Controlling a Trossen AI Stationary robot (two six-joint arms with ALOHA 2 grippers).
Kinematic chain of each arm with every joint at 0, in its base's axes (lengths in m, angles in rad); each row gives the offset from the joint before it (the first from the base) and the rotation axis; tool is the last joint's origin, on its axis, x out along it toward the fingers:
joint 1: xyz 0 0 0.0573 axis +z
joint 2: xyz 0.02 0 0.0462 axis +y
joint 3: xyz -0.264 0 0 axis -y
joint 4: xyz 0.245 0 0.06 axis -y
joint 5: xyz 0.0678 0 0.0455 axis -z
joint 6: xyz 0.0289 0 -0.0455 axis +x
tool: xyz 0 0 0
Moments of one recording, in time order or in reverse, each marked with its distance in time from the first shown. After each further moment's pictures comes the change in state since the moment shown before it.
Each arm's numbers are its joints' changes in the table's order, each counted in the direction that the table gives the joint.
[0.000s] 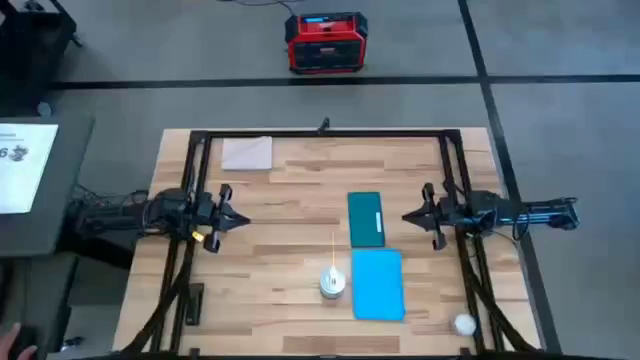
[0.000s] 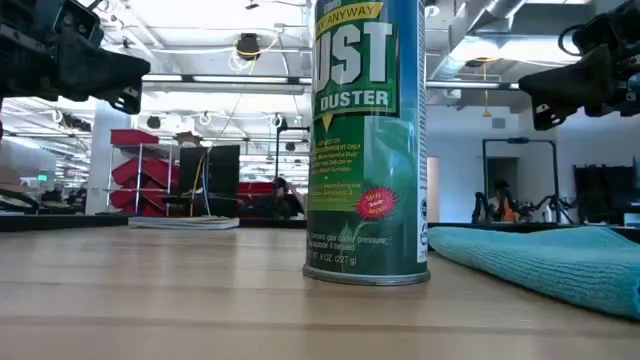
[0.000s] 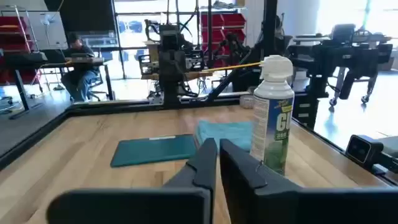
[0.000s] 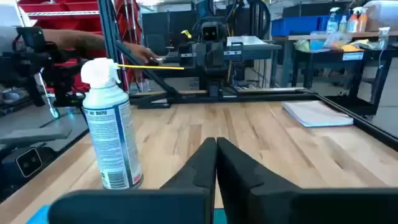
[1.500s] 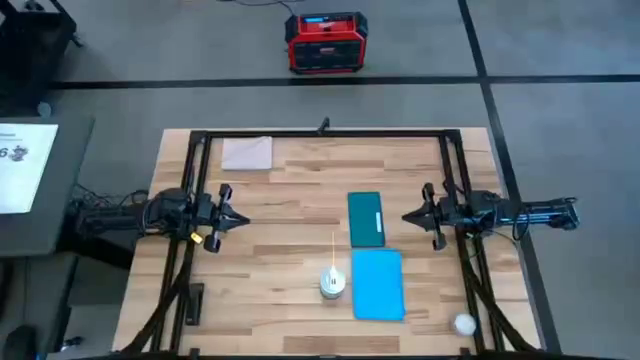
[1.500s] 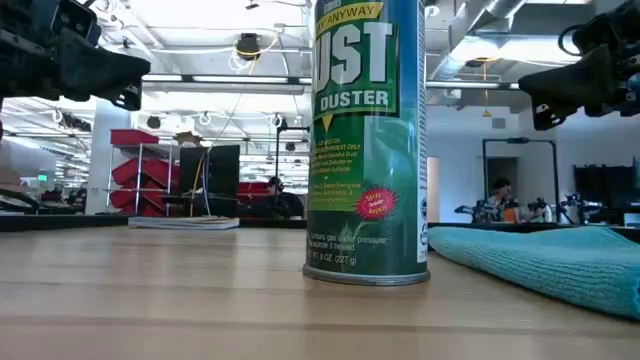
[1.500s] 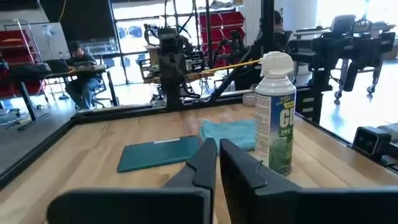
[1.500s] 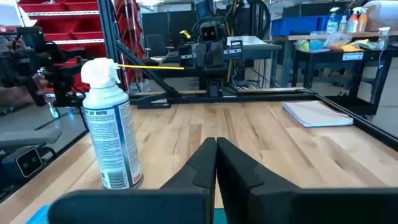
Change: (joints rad) left arm 0.000 0.000 0.000 0.006 0.000 0.041; right arm 0.000 0.000 0.000 0.000 0.000 0.000
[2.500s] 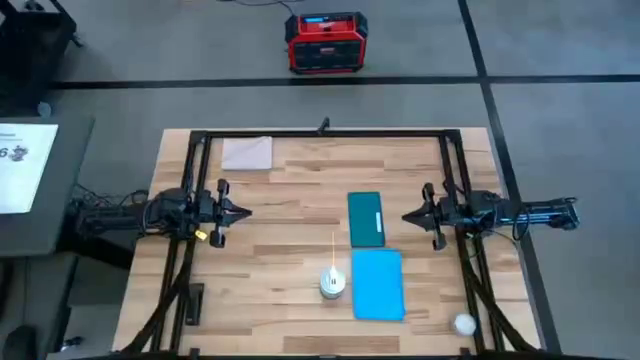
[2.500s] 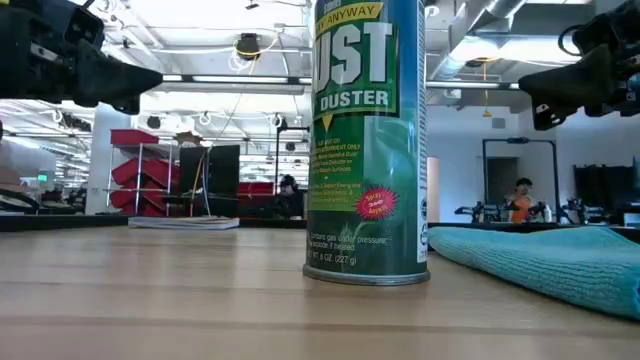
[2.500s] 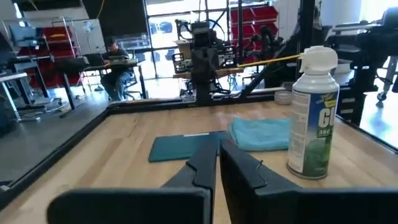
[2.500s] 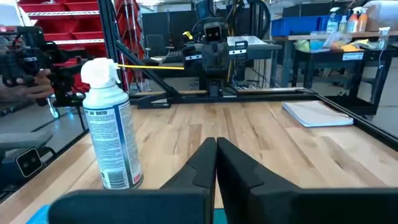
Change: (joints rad) left arm 0.002 0.000 -0.003 0.012 -0.136 0.075; right arm 0.000 0.000 0.000 0.000 0.000 0.000
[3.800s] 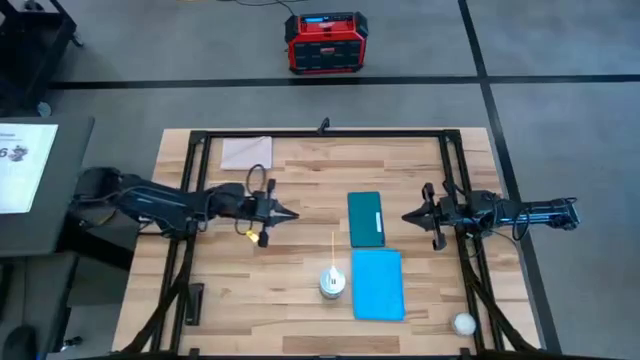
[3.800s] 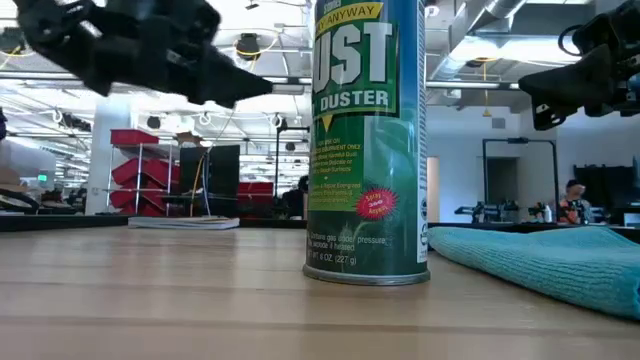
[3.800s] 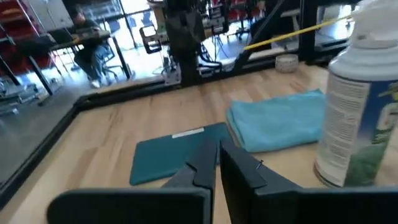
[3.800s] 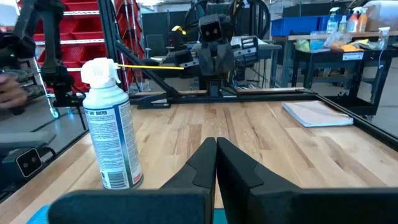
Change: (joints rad) left arm -0.003 1.253 0.388 0.661 0.067 0.069; right arm 0.000 0.000 0.000 0.000 0.000 0.000
